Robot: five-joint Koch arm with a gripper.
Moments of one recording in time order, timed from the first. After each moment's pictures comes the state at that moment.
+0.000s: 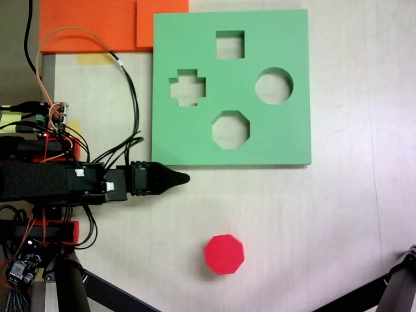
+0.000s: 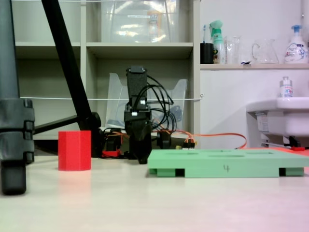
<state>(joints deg) -8.5 128.5 176.0 -2.3 9.0</state>
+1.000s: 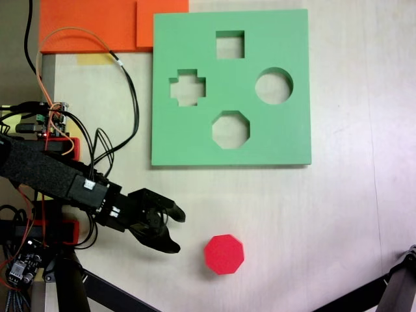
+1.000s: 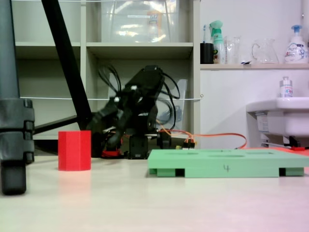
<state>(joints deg) 22.6 128.4 146.2 28.2 67.3</state>
